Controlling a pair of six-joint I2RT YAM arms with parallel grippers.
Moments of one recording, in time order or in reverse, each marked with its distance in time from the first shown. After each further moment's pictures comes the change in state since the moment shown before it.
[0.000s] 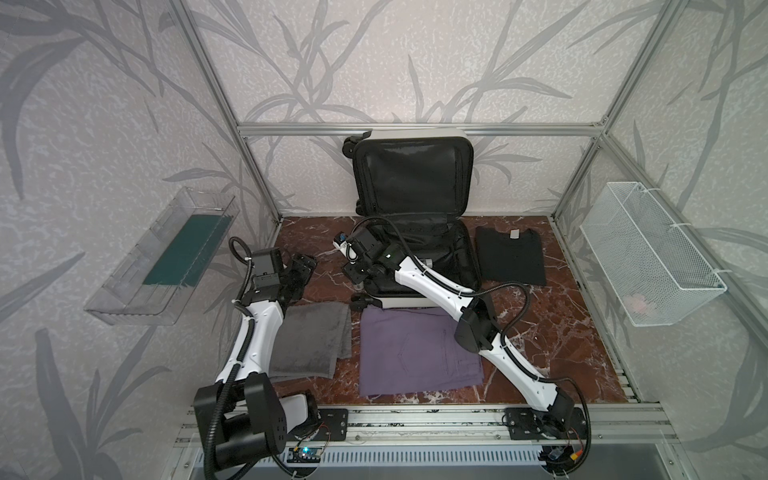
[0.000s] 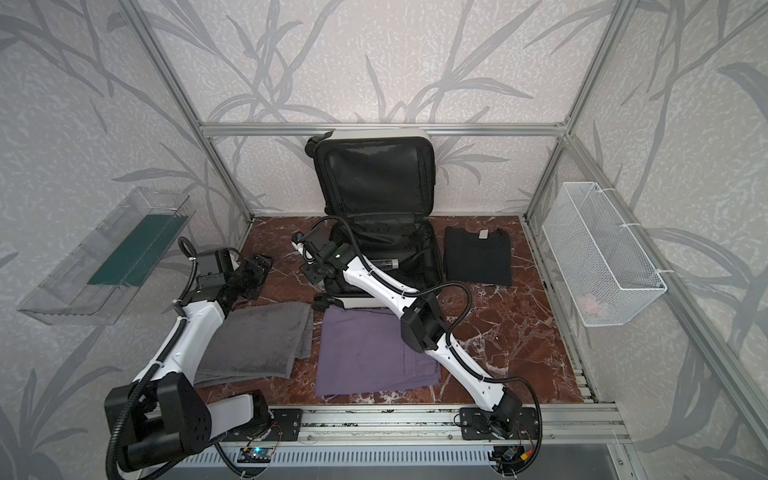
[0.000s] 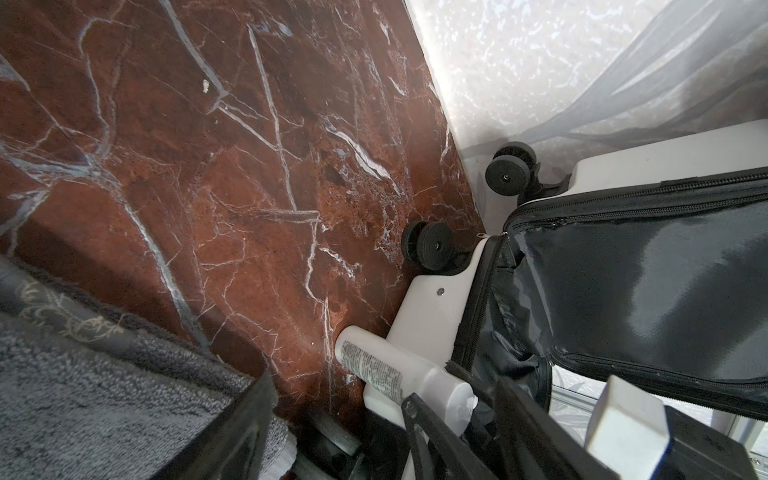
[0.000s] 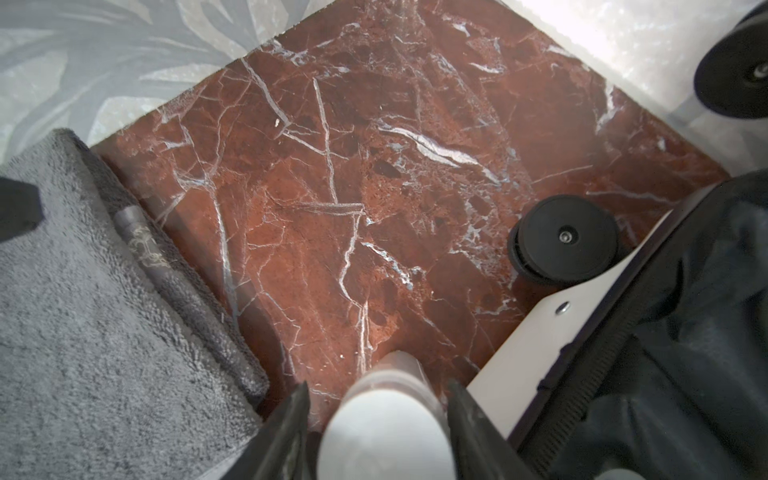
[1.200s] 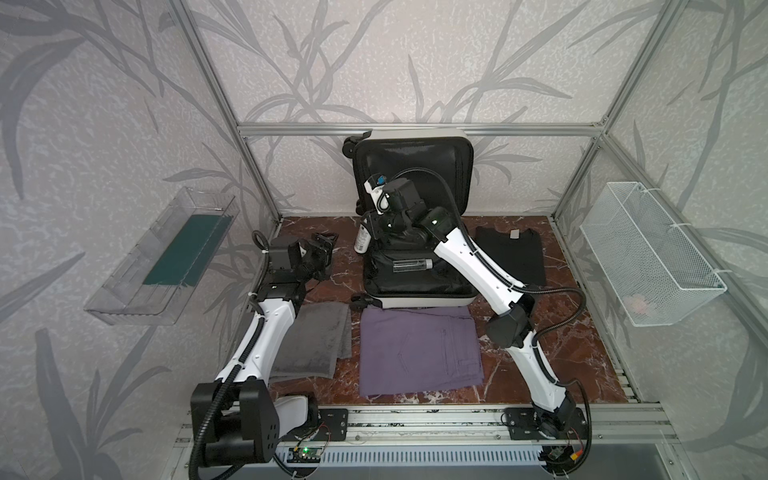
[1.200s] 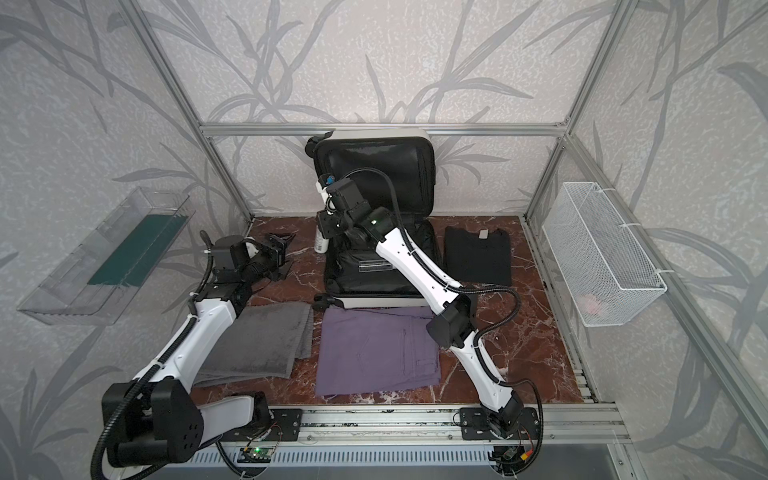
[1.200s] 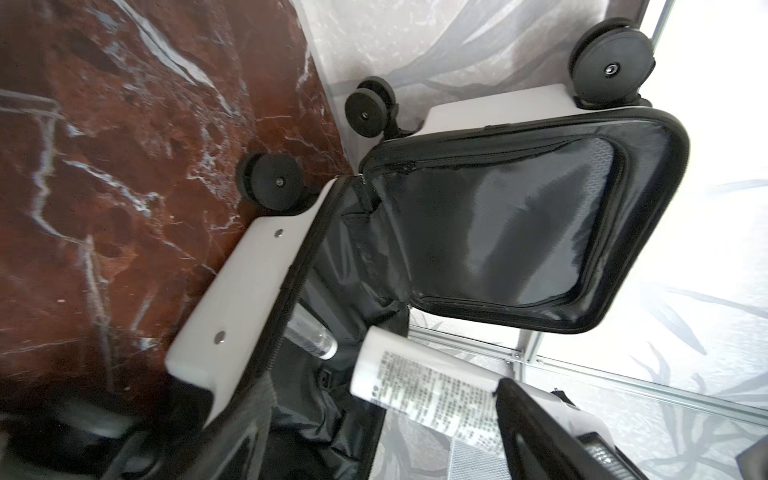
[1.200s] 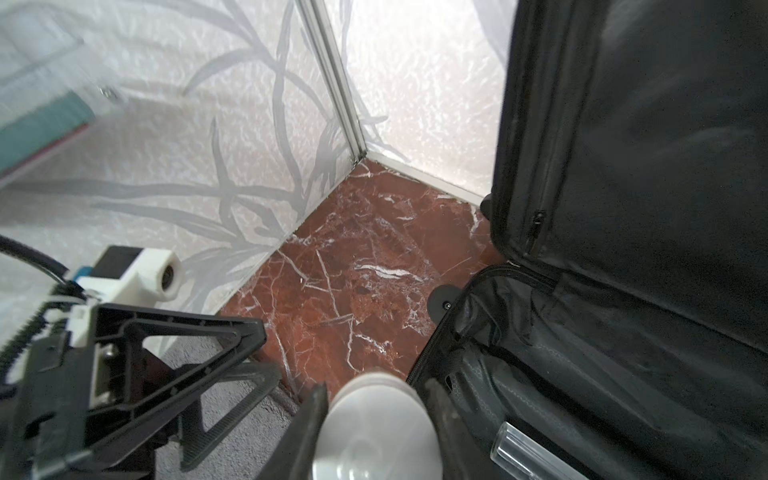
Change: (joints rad) left arm -0.202 0.003 0.023 0.292 0.100 -0.407; right arm -0.131 -0.351 -0.044 -0.008 -0.036 0.251
